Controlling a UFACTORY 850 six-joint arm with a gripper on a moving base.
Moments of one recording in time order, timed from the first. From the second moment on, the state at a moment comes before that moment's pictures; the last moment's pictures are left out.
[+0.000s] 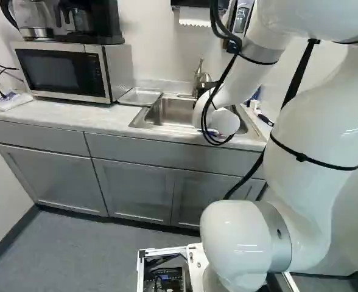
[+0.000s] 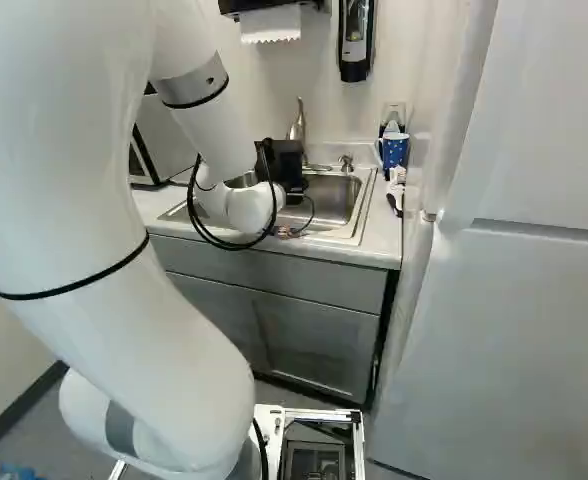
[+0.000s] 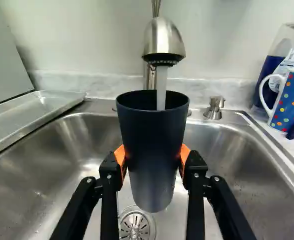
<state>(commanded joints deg) -6.8 -4.3 -30.9 -2.4 52.3 0.0</state>
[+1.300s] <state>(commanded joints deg) -6.8 -4.3 -30.9 -2.4 52.3 0.0</state>
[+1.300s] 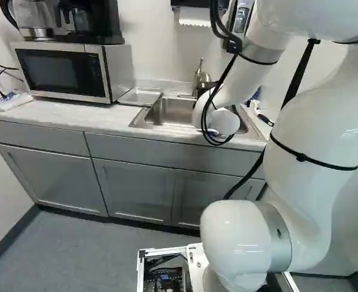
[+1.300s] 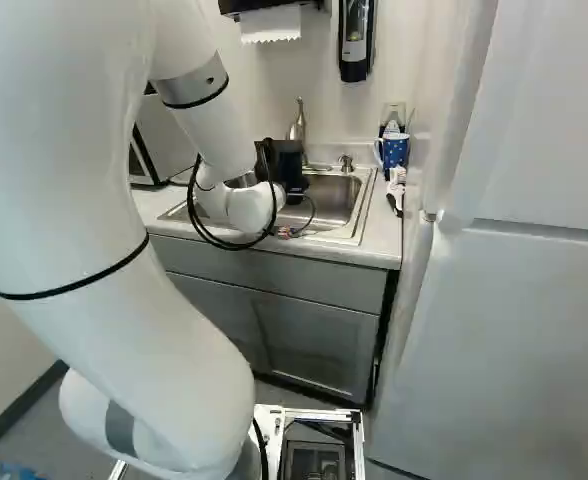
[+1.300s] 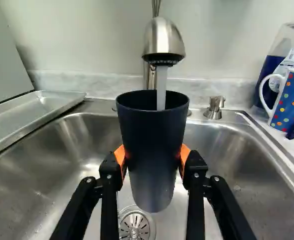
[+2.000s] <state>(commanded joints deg) -6.8 -4.3 -30.9 -2.4 52.3 0.0</state>
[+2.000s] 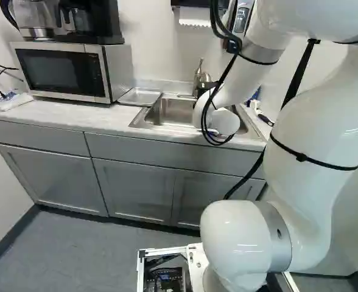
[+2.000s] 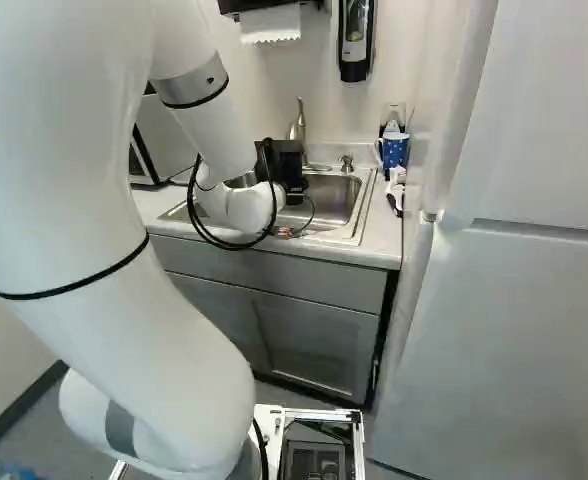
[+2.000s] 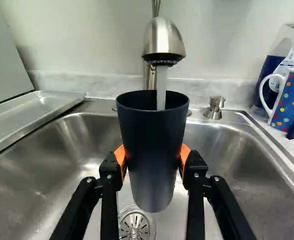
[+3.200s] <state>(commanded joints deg) -6.8 -4.3 -30.9 -2.4 52.3 0.0</state>
